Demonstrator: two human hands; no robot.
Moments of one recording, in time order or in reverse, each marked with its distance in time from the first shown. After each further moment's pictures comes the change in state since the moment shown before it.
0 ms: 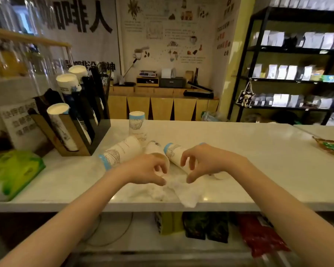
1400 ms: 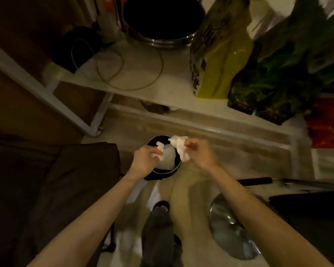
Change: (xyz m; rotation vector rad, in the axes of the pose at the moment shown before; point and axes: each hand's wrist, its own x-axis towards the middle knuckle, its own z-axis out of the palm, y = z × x) left_hand -0.078 -0.148 0.458 -0.635 0.107 -0.739; right_hand 0.061 0.064 0.500 0.766 -0.069 0.275
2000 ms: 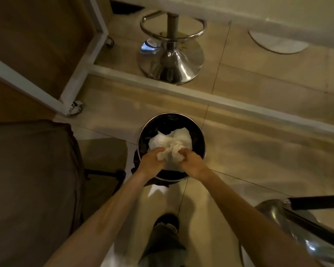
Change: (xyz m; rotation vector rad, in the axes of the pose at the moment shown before) left_hand 0.205 -0.225 0.181 -0.108 -0.211 -0.234; right_hand 0.190 0.243 0.199 -0.226 -0.322 0.185
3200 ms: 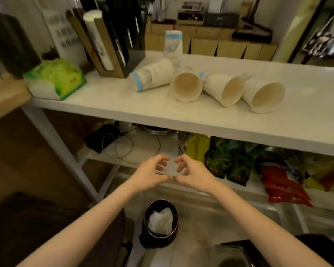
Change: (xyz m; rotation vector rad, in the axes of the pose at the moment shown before) left_hand -0.478 0.354 -0.206 0.207 0.225 0.677; right_hand -0.494 -0.293 -0.284 -0.137 0.334 -0.550
